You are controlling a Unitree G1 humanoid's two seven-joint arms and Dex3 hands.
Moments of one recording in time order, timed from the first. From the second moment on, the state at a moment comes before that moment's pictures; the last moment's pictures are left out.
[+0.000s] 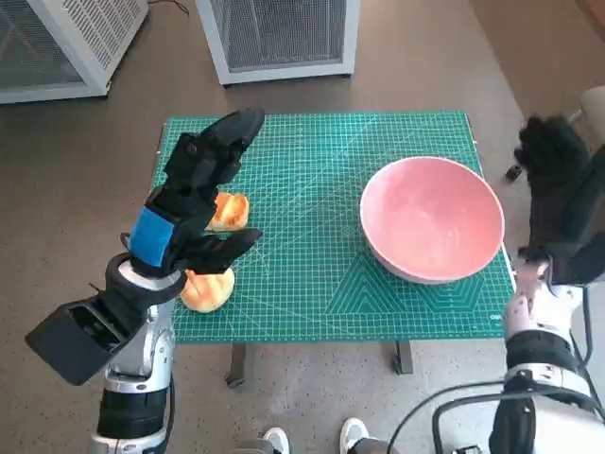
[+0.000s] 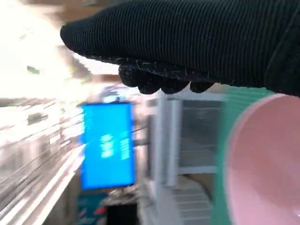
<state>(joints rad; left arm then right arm) -0.39 0.19 0.08 -0.02 -0.24 -0.38 -0.40 -0.83 -0.35 -0.39 1.24 0.29 -0.59 0.26</state>
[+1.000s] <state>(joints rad) -0.37 0.22 0.10 -0.02 -0.24 -0.38 -0.40 -0.81 -0.24 -0.42 1.31 0.27 -0.41 0.20</state>
